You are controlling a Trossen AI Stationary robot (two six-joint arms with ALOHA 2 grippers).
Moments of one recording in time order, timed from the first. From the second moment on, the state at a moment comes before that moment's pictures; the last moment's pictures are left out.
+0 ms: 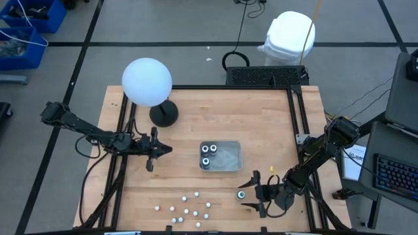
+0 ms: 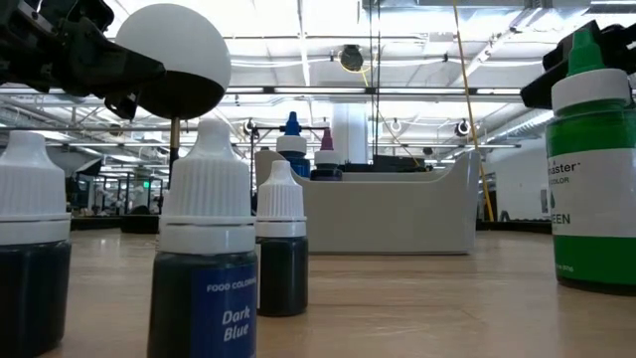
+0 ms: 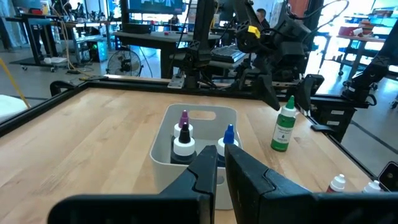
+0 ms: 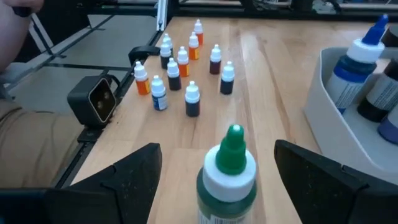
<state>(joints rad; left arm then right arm) -0.37 0.70 0.09 0.56 -0.34 -0.11 0.85 1.64 0.59 0.57 0.68 0.37</state>
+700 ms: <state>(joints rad) -0.37 0.70 0.09 0.56 -0.34 -0.12 0.84 1.64 0.59 0.52 0.68 0.43</state>
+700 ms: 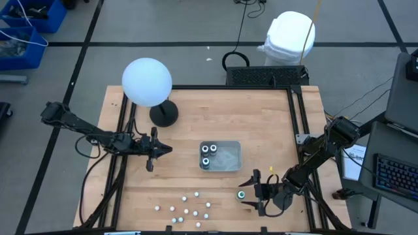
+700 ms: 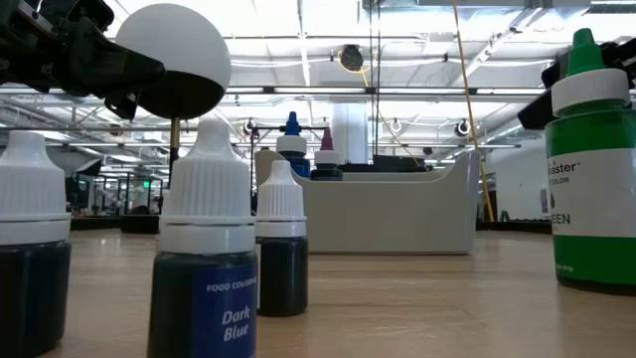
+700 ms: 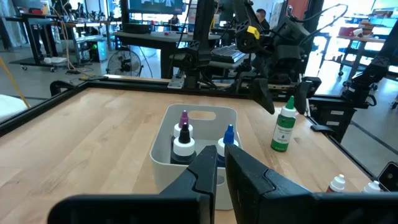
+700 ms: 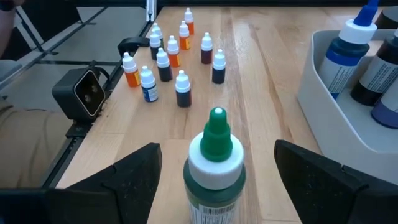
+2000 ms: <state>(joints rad) -0.37 0.70 0.09 0.57 -0.34 -0.12 0.66 1.59 0.92 0.36 0.60 0.09</state>
